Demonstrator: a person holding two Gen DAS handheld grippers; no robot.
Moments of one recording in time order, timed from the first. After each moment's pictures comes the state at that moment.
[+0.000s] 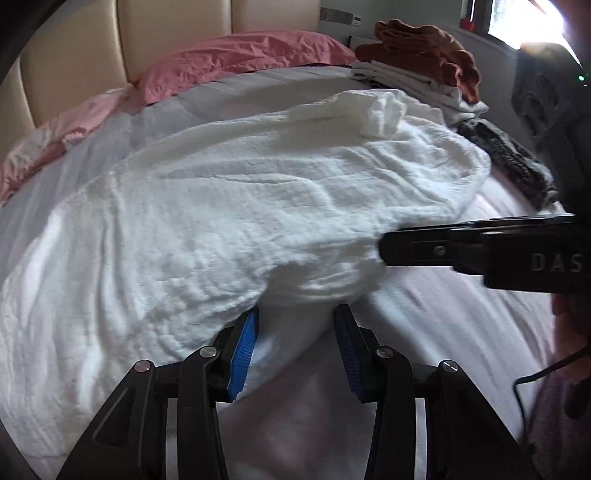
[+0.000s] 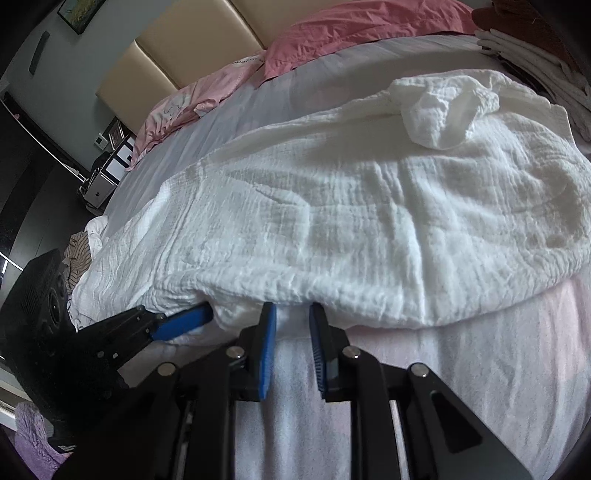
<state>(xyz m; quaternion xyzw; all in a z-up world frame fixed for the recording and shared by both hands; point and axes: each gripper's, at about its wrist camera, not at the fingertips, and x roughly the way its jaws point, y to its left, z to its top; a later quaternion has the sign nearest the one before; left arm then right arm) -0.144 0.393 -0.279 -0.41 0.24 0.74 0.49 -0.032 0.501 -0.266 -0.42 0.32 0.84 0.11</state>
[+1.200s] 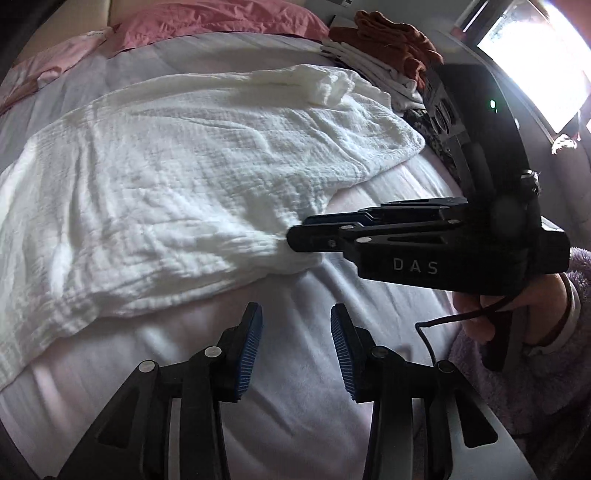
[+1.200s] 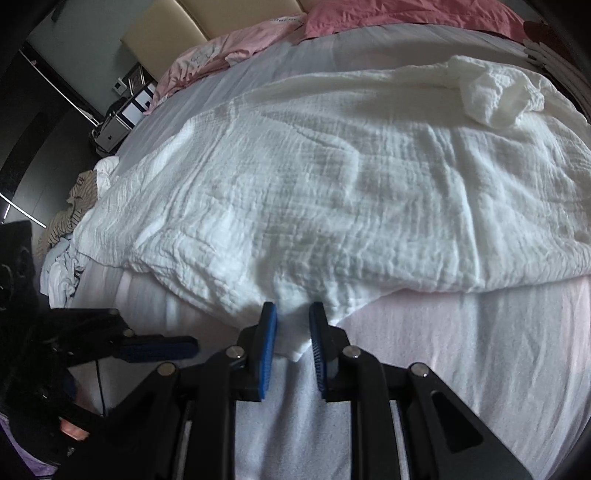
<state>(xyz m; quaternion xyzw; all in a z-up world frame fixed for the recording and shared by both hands) -0.126 0.337 -0.244 -0.52 0.18 0.65 0.53 -0.037 0.463 -0.278 -0.50 0.25 0.83 0.05</state>
